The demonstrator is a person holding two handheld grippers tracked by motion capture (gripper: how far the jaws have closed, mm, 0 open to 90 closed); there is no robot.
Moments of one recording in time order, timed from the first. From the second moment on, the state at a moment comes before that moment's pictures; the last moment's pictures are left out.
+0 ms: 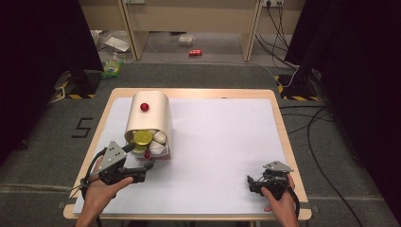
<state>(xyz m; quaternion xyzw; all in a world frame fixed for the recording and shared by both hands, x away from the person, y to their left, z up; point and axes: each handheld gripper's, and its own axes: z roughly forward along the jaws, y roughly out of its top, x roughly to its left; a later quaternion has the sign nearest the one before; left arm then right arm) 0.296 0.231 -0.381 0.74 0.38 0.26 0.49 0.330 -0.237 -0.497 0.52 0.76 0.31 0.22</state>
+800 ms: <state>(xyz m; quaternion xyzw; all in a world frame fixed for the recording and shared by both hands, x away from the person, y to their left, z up) 0.276 0.231 -0.383 0.74 0.37 0.26 0.49 0.330 -0.237 -0.497 0.52 0.76 0.31 0.22</state>
